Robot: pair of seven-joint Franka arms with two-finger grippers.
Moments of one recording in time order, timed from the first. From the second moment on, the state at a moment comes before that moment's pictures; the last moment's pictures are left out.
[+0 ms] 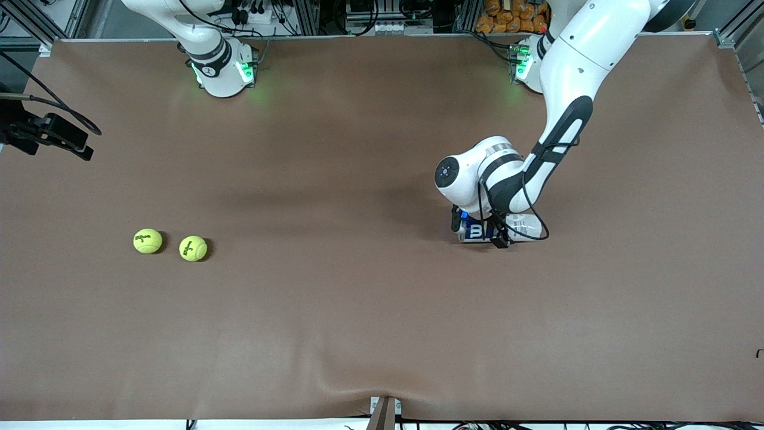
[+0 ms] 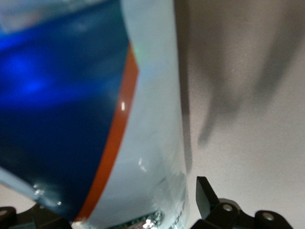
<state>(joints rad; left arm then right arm) -0.21 0.64 -0.40 -1.90 0.94 1.96 0.51 0.01 0.01 0.00 -1.46 -0.02 1.47 0.12</state>
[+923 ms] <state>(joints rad) -0.22 0.64 -0.40 -1.89 0.95 1.96 0.51 0.01 0.01 0.00 -1.46 -0.02 1.47 0.13</state>
